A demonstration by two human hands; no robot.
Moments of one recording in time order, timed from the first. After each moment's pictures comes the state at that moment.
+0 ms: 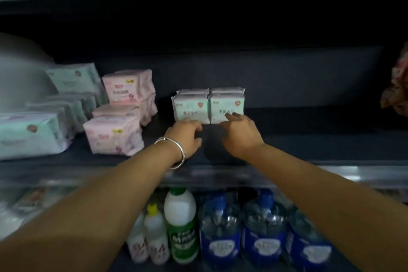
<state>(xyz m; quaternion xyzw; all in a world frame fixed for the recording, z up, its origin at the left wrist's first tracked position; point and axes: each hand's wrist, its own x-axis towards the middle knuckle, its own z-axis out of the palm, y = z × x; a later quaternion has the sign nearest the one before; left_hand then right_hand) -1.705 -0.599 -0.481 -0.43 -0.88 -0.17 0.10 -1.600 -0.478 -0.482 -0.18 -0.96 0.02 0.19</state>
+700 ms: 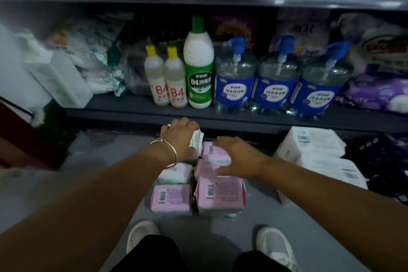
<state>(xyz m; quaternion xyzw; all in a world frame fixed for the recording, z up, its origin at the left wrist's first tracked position) -1.545 -0.783 -0.751 -0.40 -0.91 -0.01 -0.11 -1.426 -0.645 -0.755 -0.04 -0.97 0.21 -0.14</state>
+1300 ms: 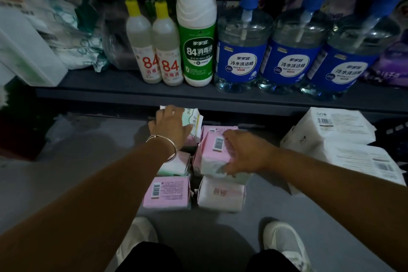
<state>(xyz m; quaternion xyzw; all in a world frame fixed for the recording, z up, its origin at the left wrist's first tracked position) -1.585 -0.772 -0.844 -0.27 -0.95 -0.10 -0.09 -1.449 -0.623 -0.823 -0.09 -0.95 0.21 -0.19</state>
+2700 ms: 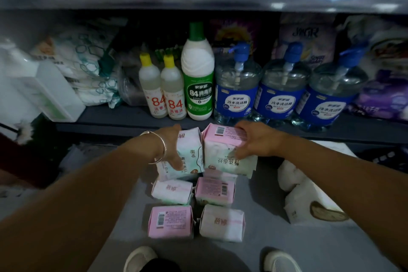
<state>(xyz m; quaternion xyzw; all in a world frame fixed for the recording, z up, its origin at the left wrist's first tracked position) -1.618 -0.773 -0.747 -0.32 -0.91 0.00 -0.28 -1.477 -0.577 -0.732 -0.15 -0.93 0.31 -0.16</state>
